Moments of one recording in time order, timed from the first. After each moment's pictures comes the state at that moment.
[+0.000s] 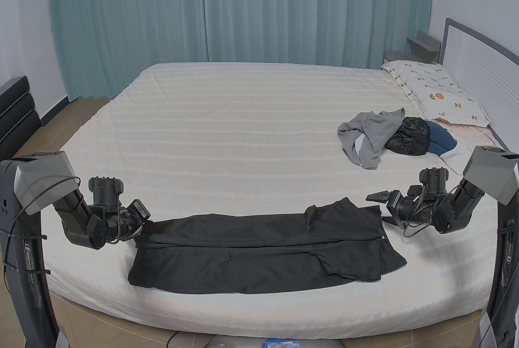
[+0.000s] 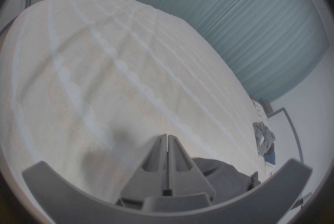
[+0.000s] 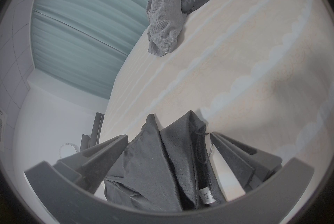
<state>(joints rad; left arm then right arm) 0.02 2.35 -0.84 -0.84 -0.11 -0.74 -0.02 2.41 -0.97 -0.83 0.47 0.72</state>
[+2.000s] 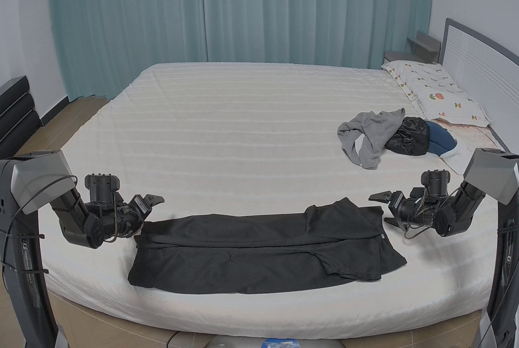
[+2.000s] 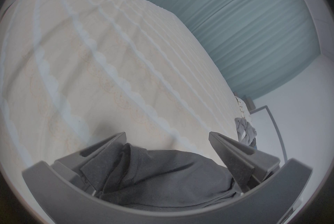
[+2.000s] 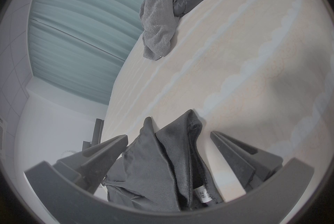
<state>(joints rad) 0.04 2.34 -0.83 -0.88 -0.28 -0.78 -0.03 2.42 -0.93 -0.88 0.44 0.77</state>
